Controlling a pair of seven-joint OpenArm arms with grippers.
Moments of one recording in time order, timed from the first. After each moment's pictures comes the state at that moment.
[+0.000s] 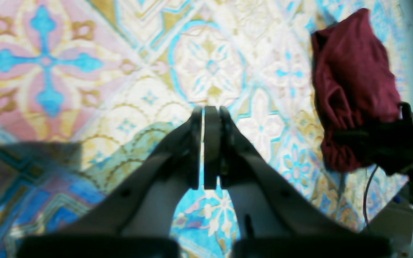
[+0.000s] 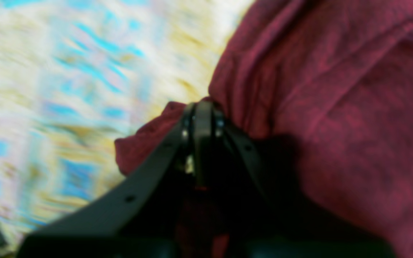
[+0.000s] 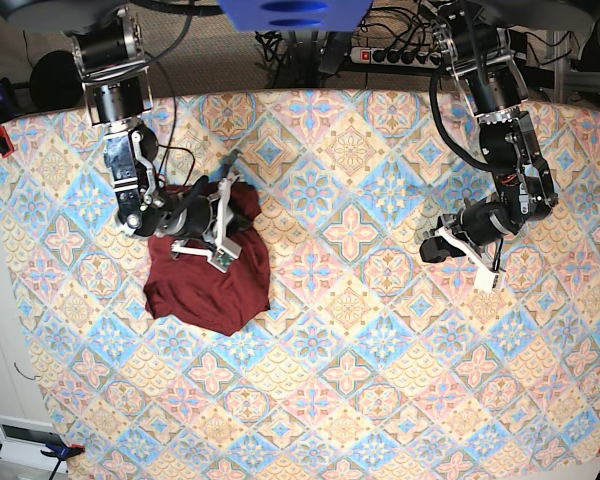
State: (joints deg) left arm -6.6 -9.2 -23.3 80.2 -42.5 -26.2 64.2; right arm 8.6 16.4 -11.9 75.9 17.5 41.8 -48.2
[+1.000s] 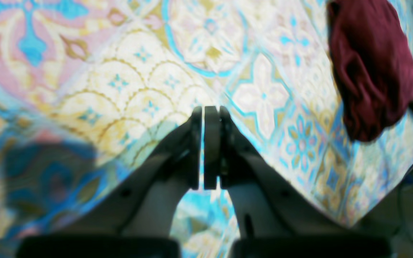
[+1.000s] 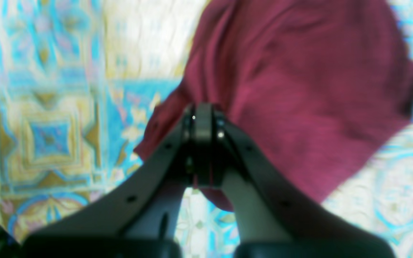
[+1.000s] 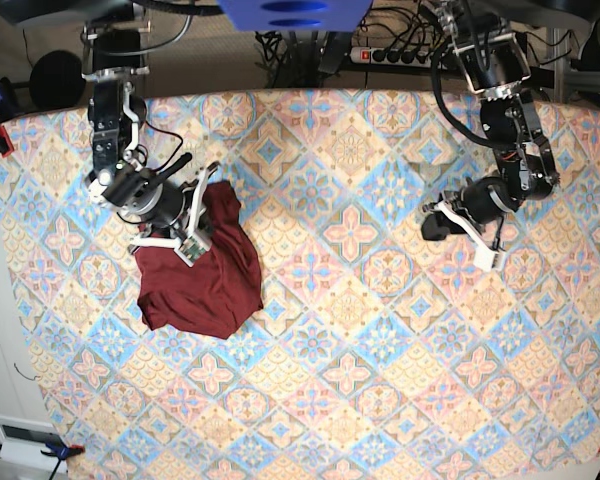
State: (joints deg) left arm 0.7 -10.5 -22.9 88.7 -43.1 -26.4 64.5; right arm -4.5 13.5 3.1 106.0 13.0 40.1 -55.7
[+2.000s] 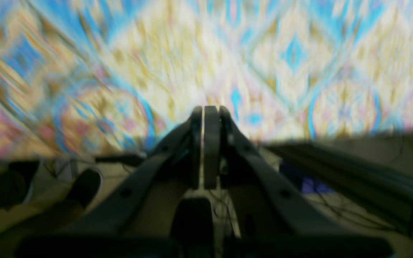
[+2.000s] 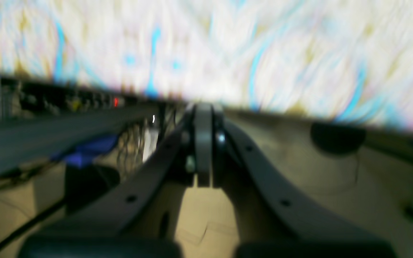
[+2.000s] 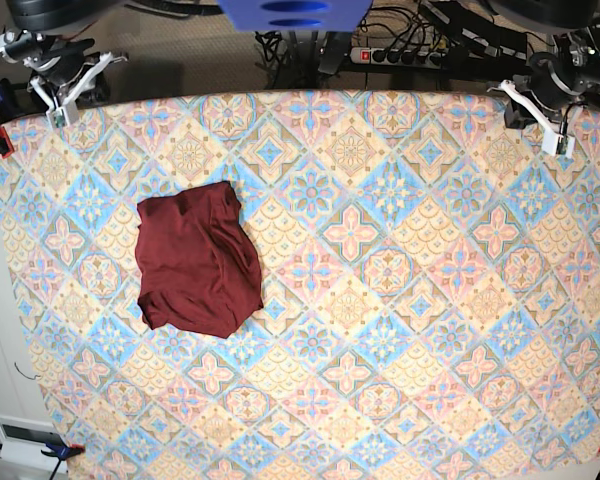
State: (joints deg) left arm 38.2 -16.4 -39.9 115.2 -43.5 -26.6 63.9; right arm -42.0 13.3 40.4 110.1 35.3 40.2 -56.5
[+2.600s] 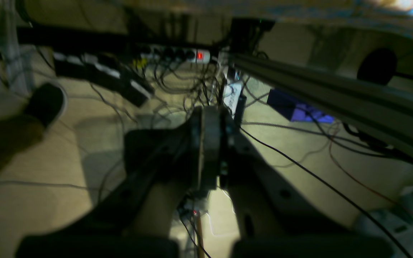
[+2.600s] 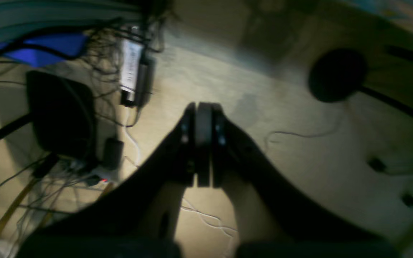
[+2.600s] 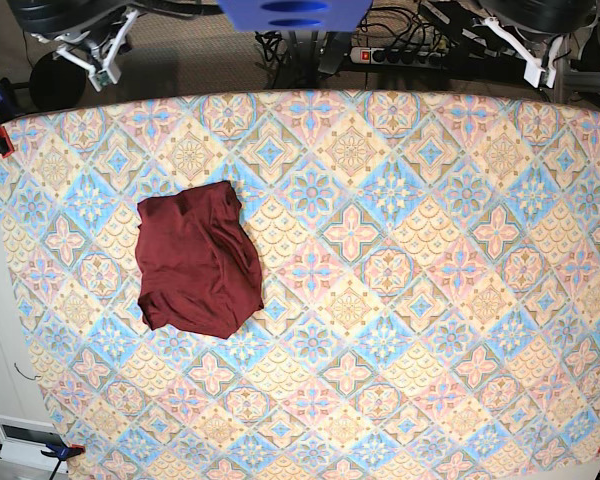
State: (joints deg) left arm 51.2 -12.0 -38.5 109.2 -43.2 -26.6 63.3; right arm -48.1 13.4 28.5 105.6 17.6 40.3 -52.2
